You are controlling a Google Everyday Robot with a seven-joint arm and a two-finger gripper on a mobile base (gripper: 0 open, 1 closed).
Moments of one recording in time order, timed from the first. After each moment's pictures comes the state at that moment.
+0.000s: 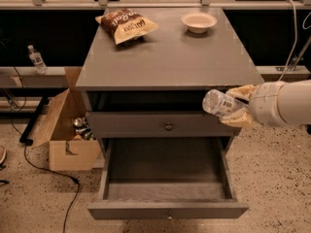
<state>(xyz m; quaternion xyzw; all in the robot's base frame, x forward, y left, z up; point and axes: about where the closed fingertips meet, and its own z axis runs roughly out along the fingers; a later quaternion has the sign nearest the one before) 0.518 -0.199 0.835 -0.59 0.70 -0.03 0.40</state>
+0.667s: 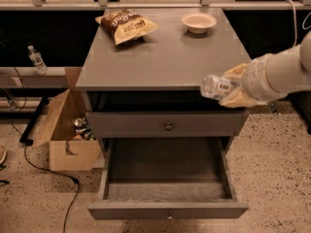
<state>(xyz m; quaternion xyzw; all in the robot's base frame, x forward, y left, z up) 0.554 -0.200 0.862 -0.63 0.69 -0.07 0.35</state>
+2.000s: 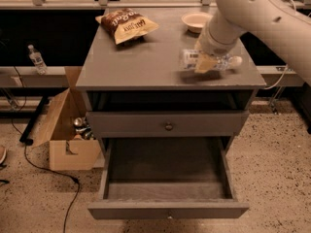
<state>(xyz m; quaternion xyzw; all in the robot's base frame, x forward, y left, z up) 0.692 -0.147 0.875 -0.68 0.67 -0.14 0.25</state>
